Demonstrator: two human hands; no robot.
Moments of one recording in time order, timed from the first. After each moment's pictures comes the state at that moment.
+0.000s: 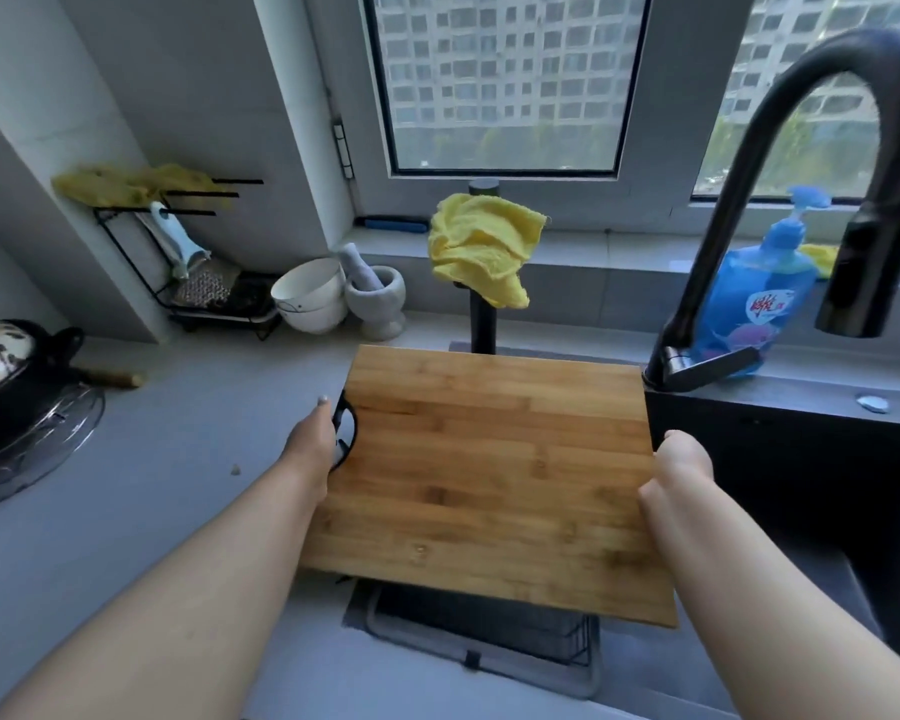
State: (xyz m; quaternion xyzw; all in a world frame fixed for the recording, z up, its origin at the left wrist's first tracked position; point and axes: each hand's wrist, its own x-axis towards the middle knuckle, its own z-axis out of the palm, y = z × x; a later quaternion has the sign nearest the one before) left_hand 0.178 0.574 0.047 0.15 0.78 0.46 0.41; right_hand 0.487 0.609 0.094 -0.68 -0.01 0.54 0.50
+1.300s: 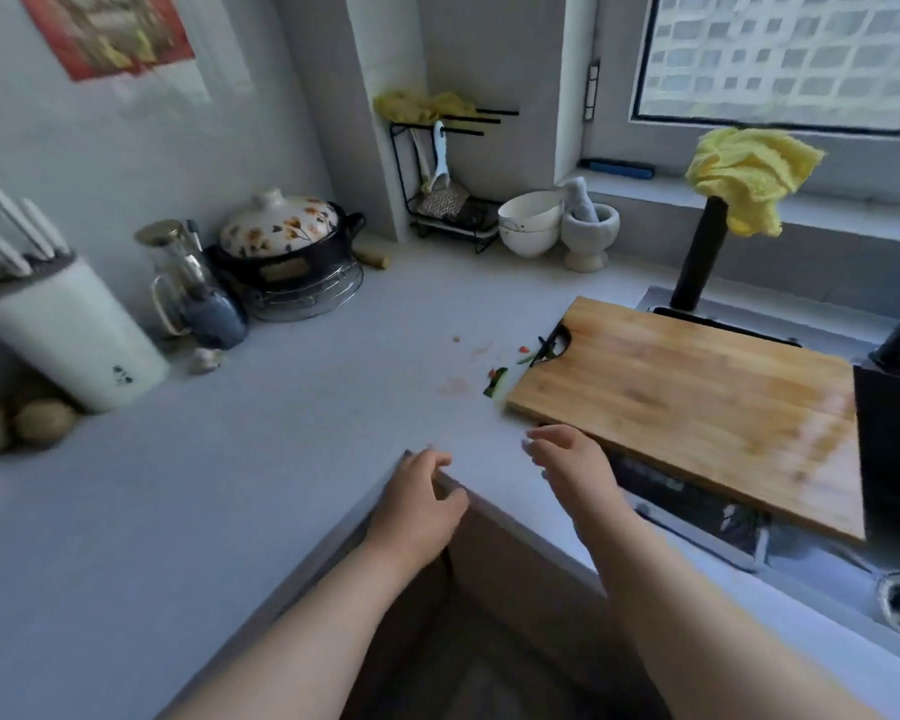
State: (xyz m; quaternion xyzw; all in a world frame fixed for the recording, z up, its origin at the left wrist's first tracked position) left_hand 0.204 0.280 0.029 0.36 0.86 0.30 0.21; right_hand 0.325 0.406 0.036 -0.49 -0.61 0.60 0.18
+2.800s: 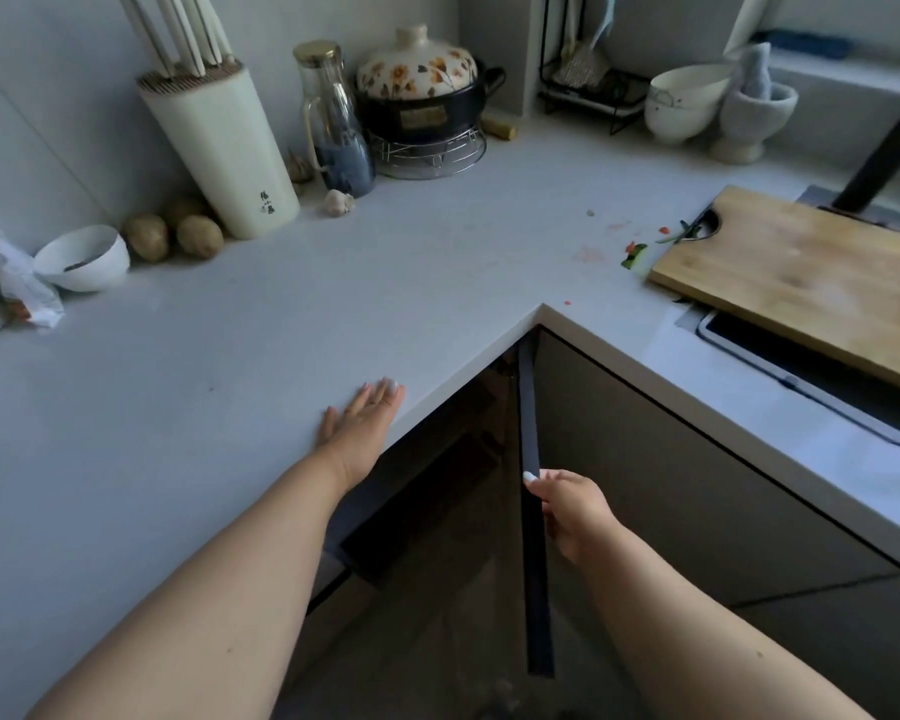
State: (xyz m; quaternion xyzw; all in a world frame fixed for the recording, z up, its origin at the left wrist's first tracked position) left_hand 0.107 0.059 -0.033 0.26 0.88 0.24 0.32; right_hand 0.303 0.203 -0.106 -0.52 -0.42 0.74 0.04
